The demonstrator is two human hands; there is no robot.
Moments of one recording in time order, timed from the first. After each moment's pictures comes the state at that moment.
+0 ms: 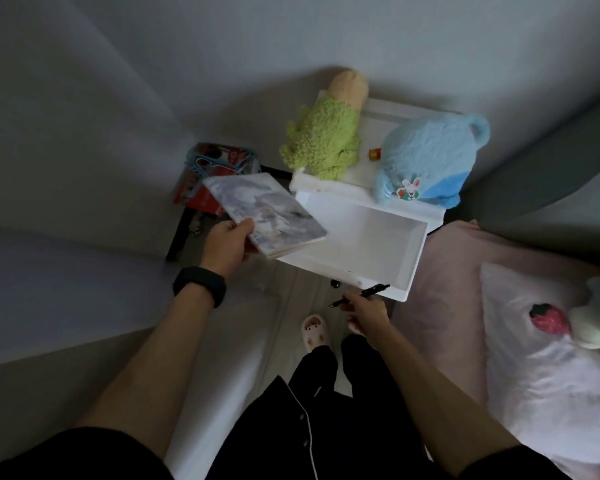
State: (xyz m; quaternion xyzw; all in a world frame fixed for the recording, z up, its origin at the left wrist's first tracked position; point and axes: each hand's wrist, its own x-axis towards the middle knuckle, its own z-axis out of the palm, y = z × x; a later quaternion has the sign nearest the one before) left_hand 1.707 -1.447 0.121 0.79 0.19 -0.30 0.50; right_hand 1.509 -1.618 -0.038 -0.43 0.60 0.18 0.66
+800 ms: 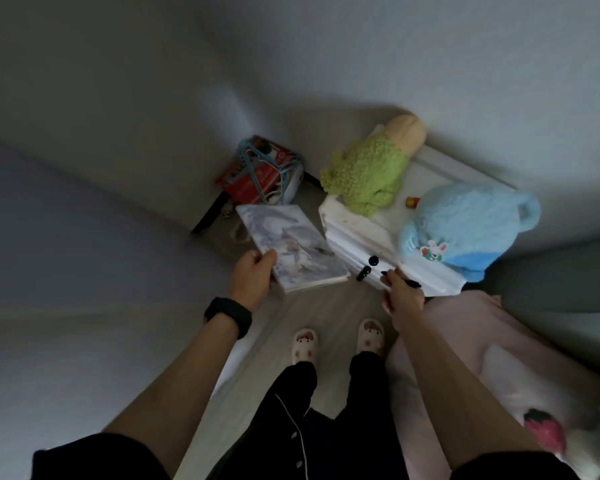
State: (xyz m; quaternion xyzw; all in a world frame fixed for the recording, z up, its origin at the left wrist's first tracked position) left_hand 1.665 -1.474 0.117 0.78 0.28 -0.23 0.51; right_hand 1.609 -1.723 -0.022 -0.49 0.59 0.12 0.63
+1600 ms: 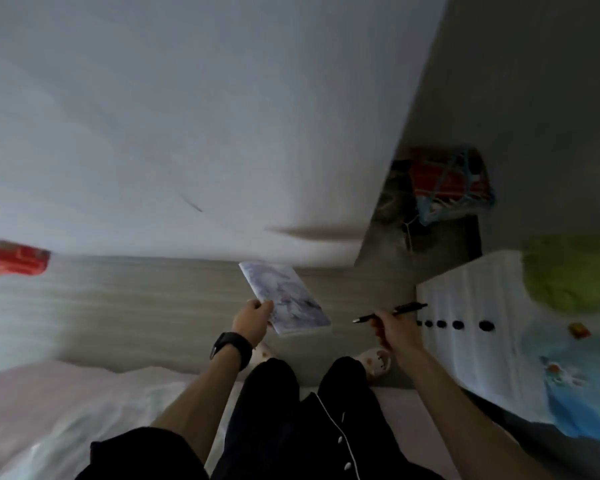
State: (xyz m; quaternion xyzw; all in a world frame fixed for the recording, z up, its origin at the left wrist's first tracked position) left_hand 1.320 -1.403 0.074 0.56 0.64 -0.08 0.52; right_hand 1.528 -1.600 0.041 -0.76 0.13 0.49 0.41
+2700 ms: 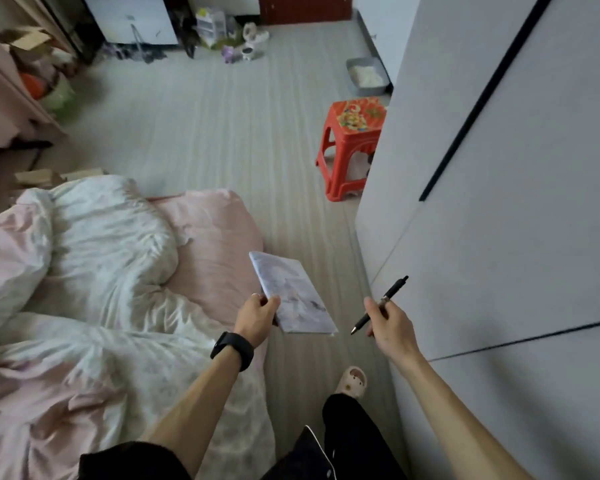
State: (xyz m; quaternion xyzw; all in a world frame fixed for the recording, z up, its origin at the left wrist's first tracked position) left_hand 0.784 -1.159 0.137 0.13 0.82 0.40 0.39; right_hand 0.996 -1.016 0.155 -0.55 -0.67 0.50 0.08
